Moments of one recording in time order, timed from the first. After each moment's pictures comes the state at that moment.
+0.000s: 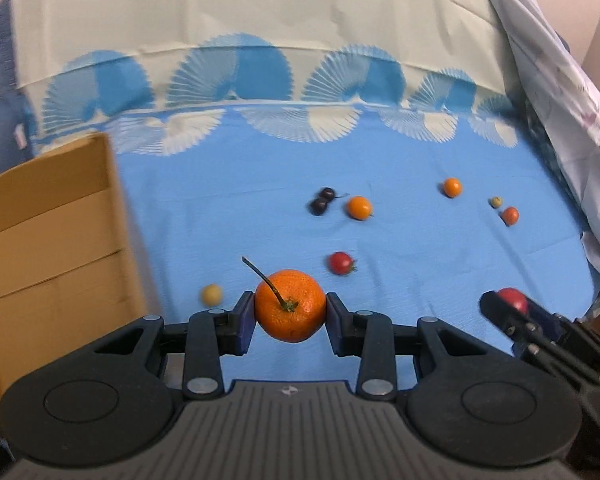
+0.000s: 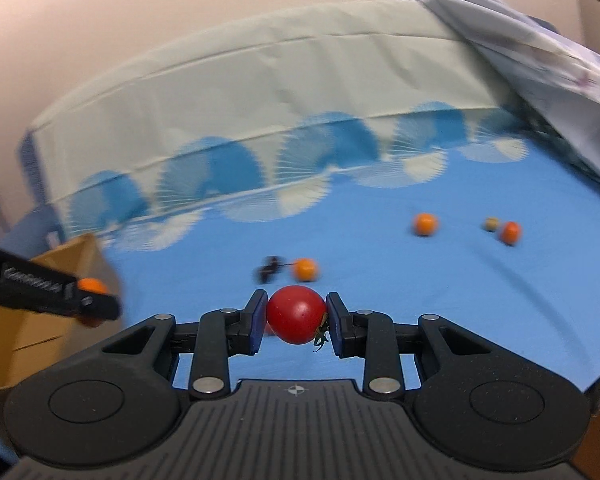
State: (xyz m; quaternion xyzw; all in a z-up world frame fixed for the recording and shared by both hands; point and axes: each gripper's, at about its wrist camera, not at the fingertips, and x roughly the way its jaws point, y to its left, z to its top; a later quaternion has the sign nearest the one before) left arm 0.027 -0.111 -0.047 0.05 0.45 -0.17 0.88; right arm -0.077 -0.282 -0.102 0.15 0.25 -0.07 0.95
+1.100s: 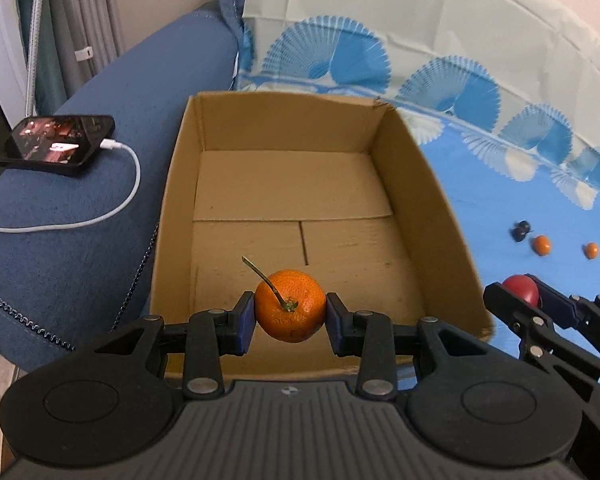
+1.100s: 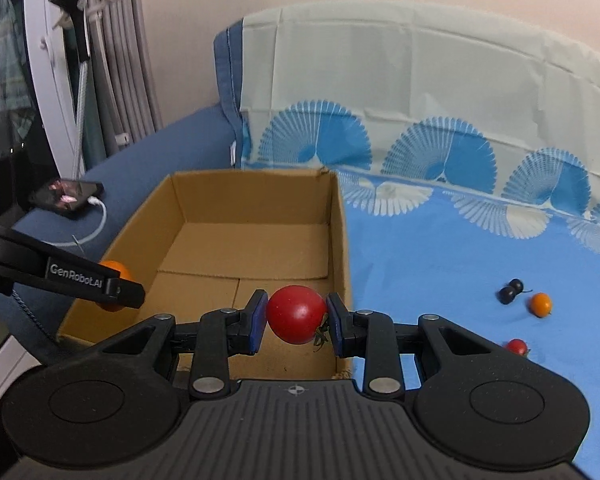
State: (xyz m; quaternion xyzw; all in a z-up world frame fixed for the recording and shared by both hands) left arm 0.037 0.142 -0.055 -0.02 0.47 0.01 0.88; right arm 0.013 -0.042 -0.079 0.01 0.31 0.11 0.95
